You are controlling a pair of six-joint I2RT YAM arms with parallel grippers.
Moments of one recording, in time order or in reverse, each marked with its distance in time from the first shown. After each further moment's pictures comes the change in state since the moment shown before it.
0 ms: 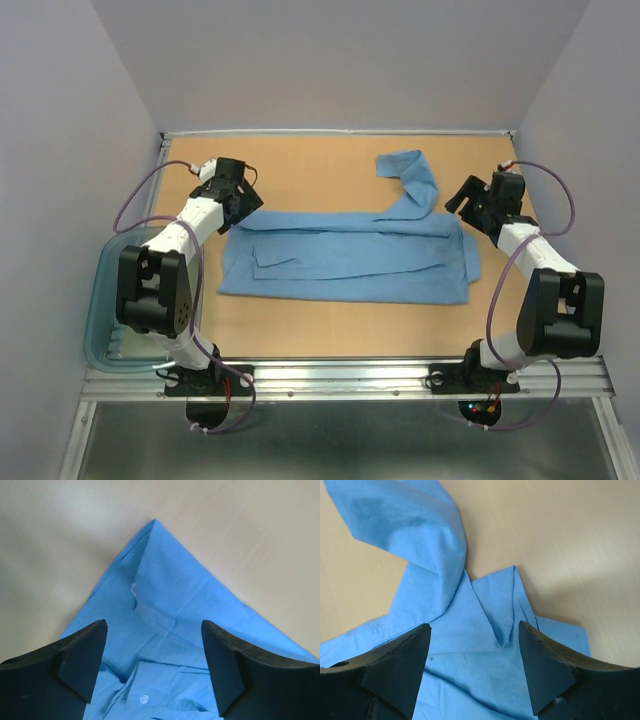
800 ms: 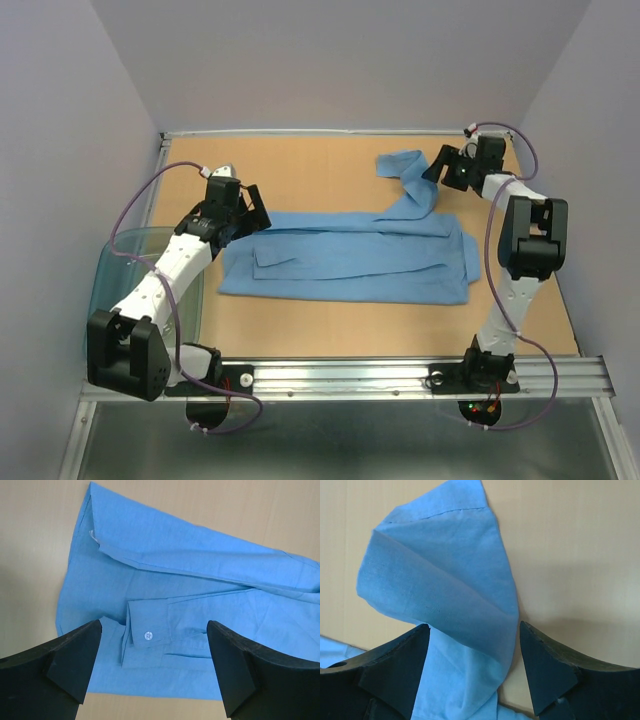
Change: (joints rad) left arm -0.083 -0.373 -0.200 0.031 0.159 0.273; right arm 0.000 0.597 0.569 0.039 -0.349 -0.227
